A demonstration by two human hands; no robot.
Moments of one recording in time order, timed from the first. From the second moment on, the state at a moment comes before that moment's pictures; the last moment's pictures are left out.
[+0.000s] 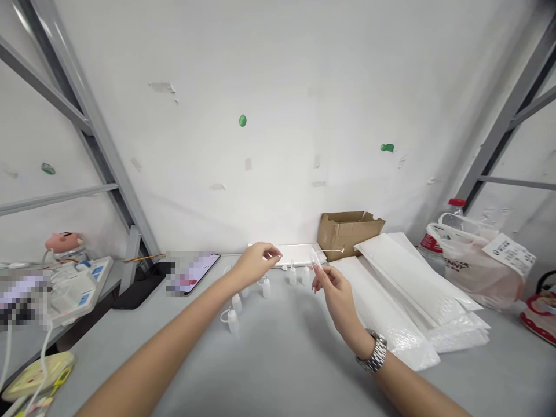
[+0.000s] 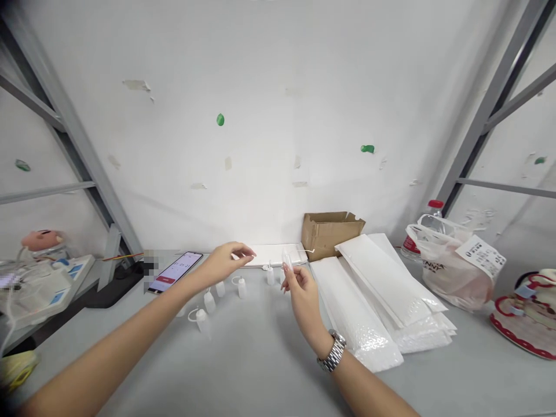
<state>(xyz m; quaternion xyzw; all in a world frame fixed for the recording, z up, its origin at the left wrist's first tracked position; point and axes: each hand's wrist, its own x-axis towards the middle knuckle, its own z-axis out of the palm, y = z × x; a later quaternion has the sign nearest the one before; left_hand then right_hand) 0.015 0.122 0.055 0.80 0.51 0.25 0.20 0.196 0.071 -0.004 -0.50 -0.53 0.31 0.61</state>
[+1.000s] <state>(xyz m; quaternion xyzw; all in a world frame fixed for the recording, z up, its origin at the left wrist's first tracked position) 0.055 0.224 -0.003 0.87 0.45 -0.12 0.15 0.196 0.071 -0.011 -0.49 -0.58 0.27 0.60</state>
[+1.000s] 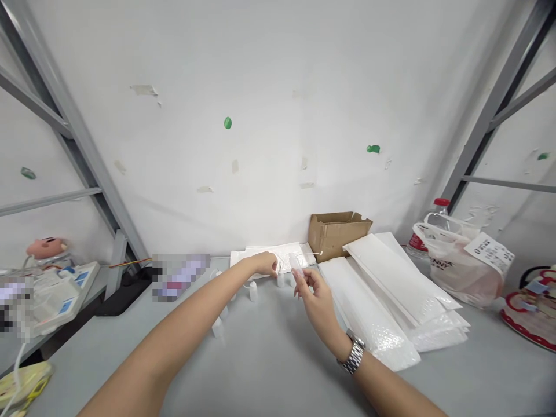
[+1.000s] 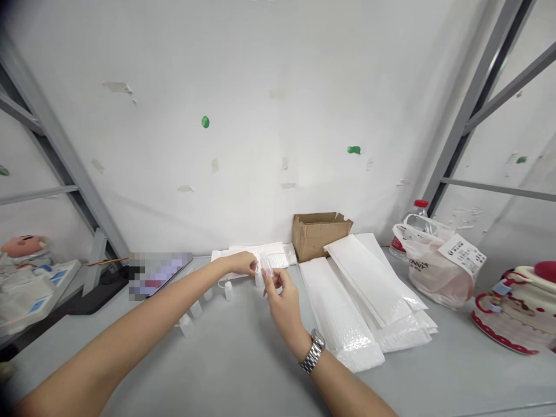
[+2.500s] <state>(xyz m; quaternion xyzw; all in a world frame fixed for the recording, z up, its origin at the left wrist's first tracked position) -0.024 0.087 0.008 0.40 0.31 0.61 0.61 0.176 0.053 -0.033 -0.45 -0.73 0.30 0.43</state>
